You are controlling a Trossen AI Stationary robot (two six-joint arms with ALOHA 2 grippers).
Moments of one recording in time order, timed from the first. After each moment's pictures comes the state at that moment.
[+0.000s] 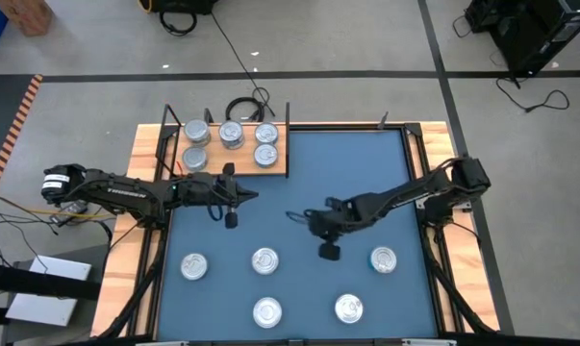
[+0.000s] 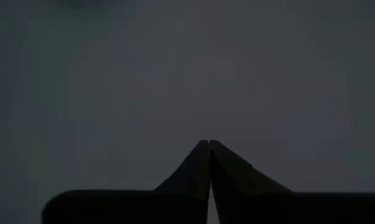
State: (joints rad) left arm 0.08 1.05 0.34 0.42 -0.07 0.12; right arm 0.20 1.70 1.07 -0.54 0.09 0.36
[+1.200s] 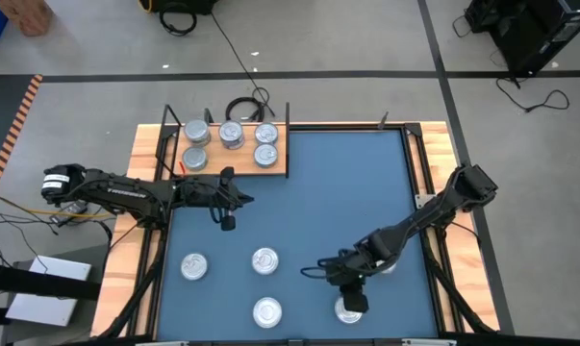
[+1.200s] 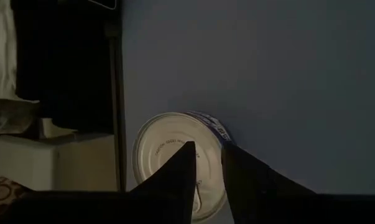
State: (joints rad) left arm 0.08 1.05 0.34 0.25 -0.07 0.15; right arm 0.52 1.70 1.07 -0.44 -0.28 0.69
